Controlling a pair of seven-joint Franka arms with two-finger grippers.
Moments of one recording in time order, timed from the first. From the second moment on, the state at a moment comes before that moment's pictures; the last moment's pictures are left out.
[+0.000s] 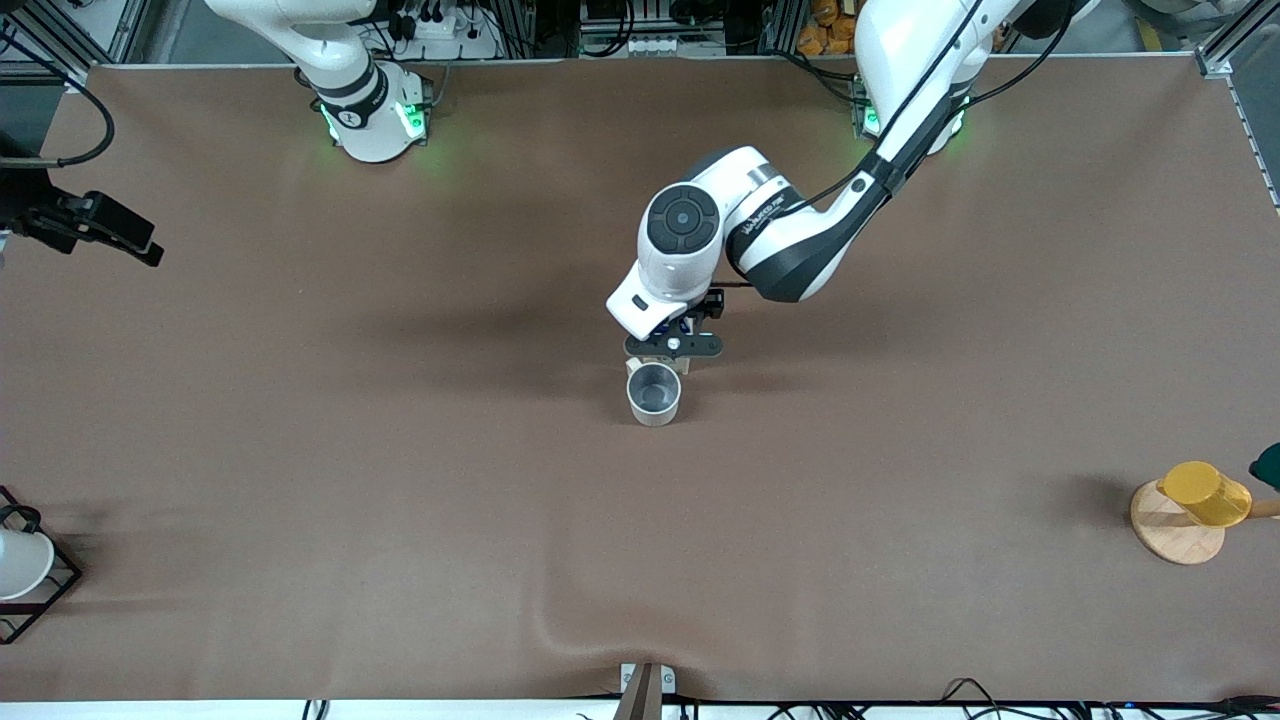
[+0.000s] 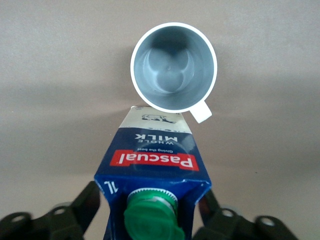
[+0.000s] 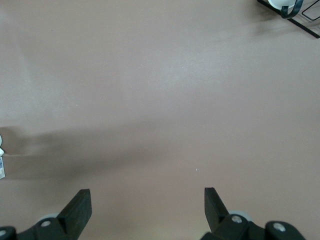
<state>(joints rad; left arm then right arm) -0.38 0.62 -0.50 -1.52 0.17 2.01 -0.88 0.00 -0.03 0.00 -1.55 0.00 1.50 0.16</state>
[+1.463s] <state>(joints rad) 0.12 0.13 -0.48 -1.48 0.13 1.68 -0.76 0.00 -0.03 -0.01 -1.56 0.00 1.50 0.10</state>
